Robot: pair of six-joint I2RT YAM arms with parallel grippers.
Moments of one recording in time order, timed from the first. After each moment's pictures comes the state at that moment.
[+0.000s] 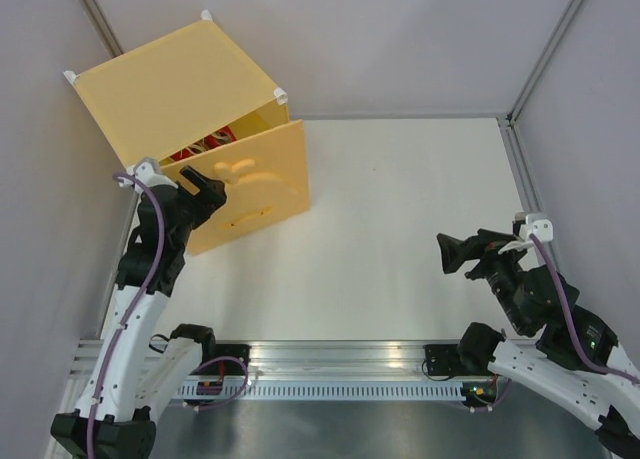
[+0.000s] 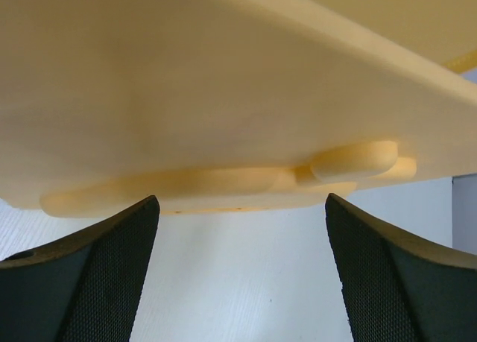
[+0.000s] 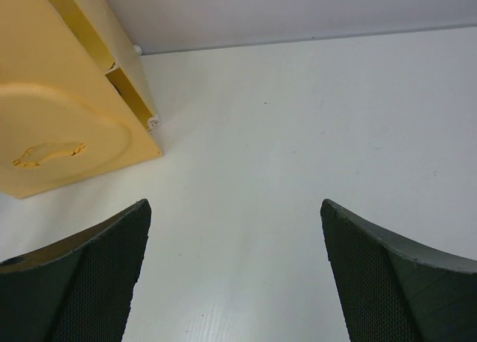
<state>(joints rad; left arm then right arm) -0.14 0.77 0.91 -0.52 -0.19 -0.68 0.93 0.30 0.81 -0.63 0.65 0.35</state>
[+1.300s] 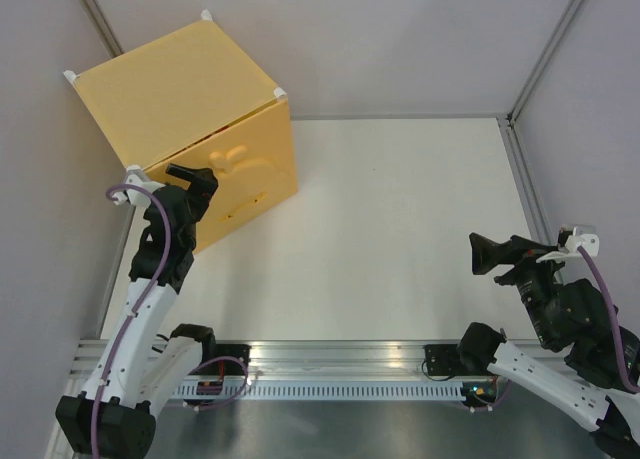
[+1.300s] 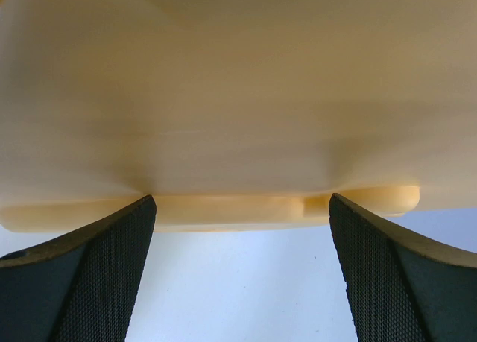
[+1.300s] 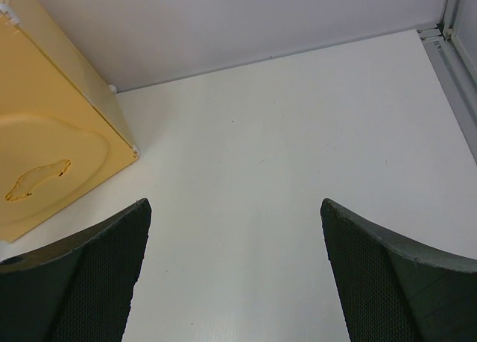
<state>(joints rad) -0.14 0.82 0.77 -0.25 -0.41 -0.97 0.93 0.21 0.91 -0.78 0.79 0.40</state>
